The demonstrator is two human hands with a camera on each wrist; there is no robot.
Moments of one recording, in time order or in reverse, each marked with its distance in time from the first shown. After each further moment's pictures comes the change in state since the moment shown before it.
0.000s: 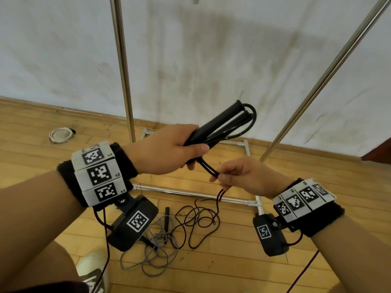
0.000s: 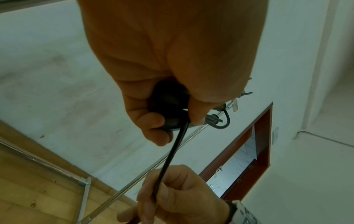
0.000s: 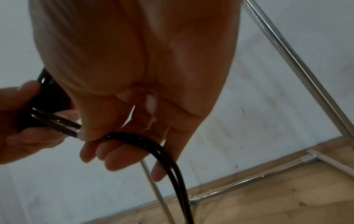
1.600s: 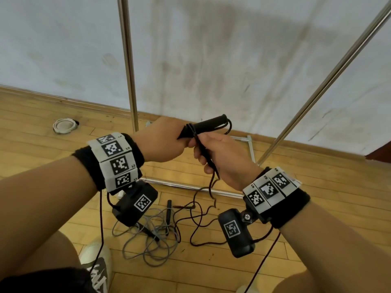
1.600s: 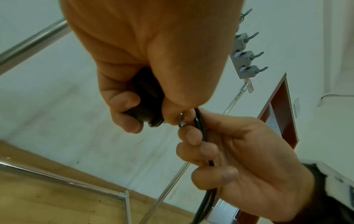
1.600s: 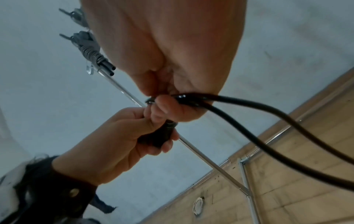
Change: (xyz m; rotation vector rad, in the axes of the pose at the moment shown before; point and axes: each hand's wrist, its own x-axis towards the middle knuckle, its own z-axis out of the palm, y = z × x) left_hand 0.014 -0.037 -0.005 0.373 0.087 -0.131; right_hand 0.049 -0.044 0.045 0.590 0.304 0.095
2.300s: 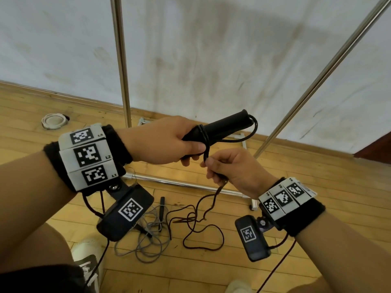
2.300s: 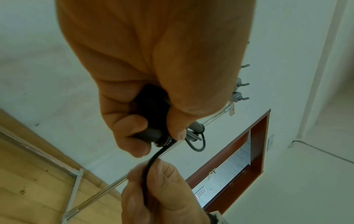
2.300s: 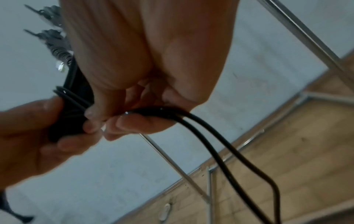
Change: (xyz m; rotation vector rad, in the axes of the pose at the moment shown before) left_hand -0.022 0.035 -0.011 -0.354 -0.213 0.107; right_hand -0.036 0.019 -0.042 -0.182 -0.125 -0.085
